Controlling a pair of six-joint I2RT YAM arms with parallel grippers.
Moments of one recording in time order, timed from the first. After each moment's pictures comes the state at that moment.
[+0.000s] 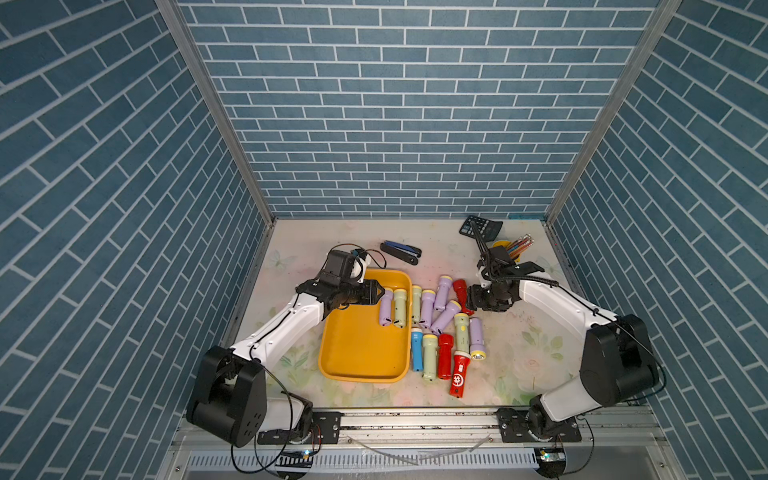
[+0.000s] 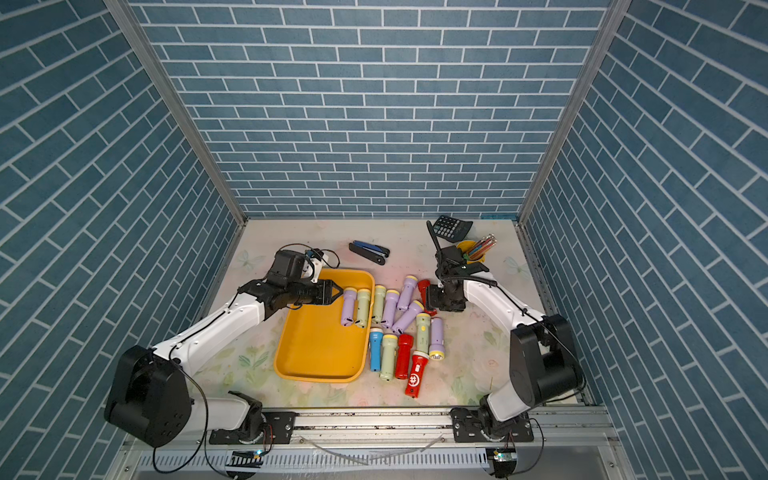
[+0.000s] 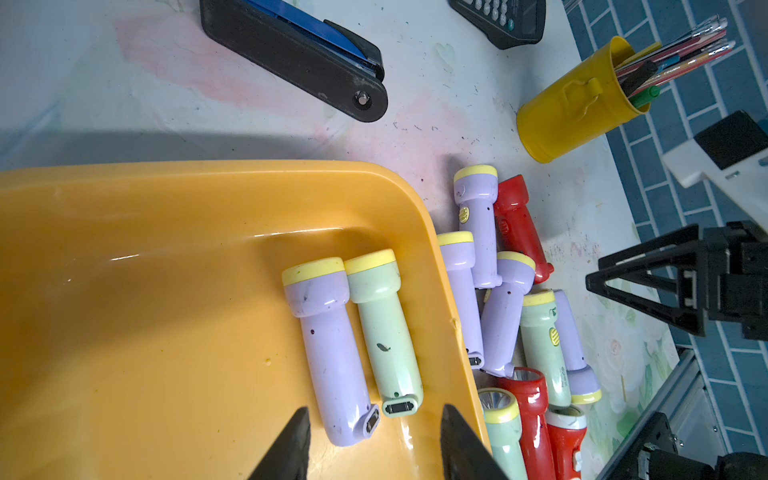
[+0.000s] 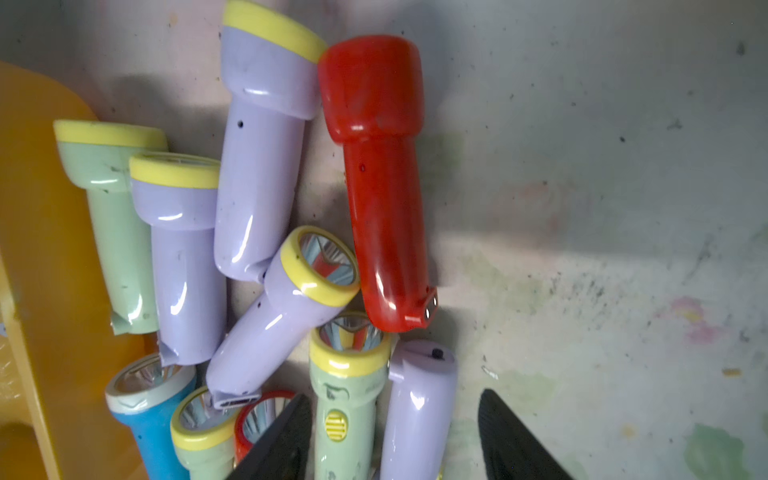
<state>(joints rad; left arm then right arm) -0.38 1.36 0.92 -0.40 0.35 -0.33 0.39 1.57 1.12 -0.83 -0.15 0.31</state>
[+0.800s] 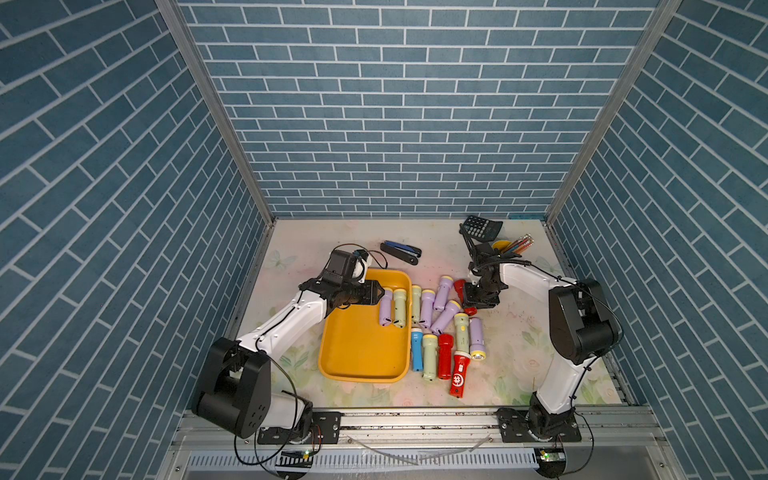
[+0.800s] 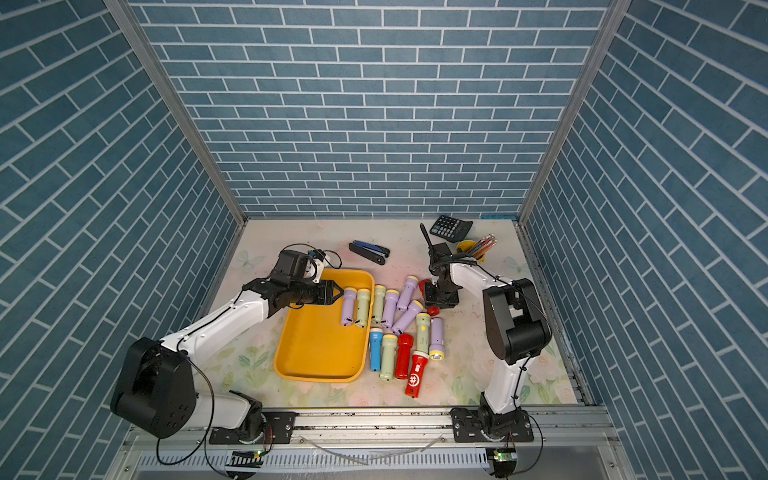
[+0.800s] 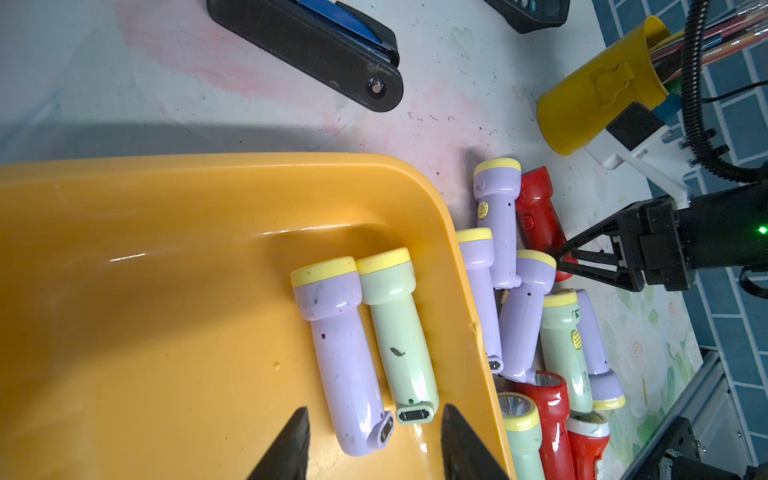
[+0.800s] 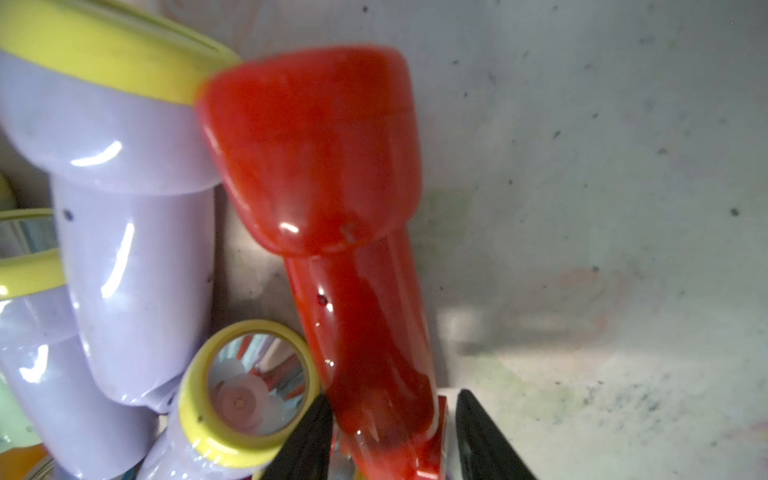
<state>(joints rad) -0.38 1.40 0.93 -0.40 0.33 -0.32 0.37 1.84 1.25 -0.85 -0.14 0.28</state>
